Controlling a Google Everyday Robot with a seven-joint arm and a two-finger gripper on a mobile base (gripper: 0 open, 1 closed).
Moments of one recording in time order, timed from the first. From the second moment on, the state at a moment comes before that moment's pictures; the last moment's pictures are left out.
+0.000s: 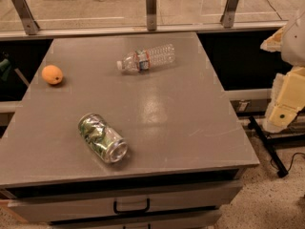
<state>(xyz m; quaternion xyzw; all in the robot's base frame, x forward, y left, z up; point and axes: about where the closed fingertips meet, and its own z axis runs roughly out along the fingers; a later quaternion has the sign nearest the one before) 0.438 -0.217 0.976 -0.60 0.78 -0.03 0.16</state>
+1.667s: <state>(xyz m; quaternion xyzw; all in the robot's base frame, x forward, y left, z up) 0.536 0.047 1.017 -0.70 0.62 0.11 0.33</state>
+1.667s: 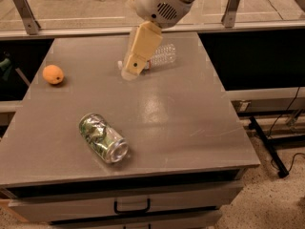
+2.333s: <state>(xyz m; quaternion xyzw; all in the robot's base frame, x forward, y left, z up) 0.587 0.111 0.973 -0.66 0.63 0.16 0.36</state>
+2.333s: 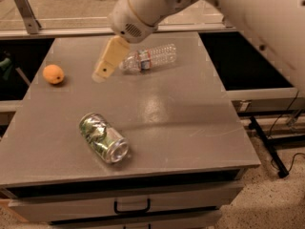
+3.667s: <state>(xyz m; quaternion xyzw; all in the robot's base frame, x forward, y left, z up) 0.653 0.281 0.858 -0.62 0.65 0.27 0.35</state>
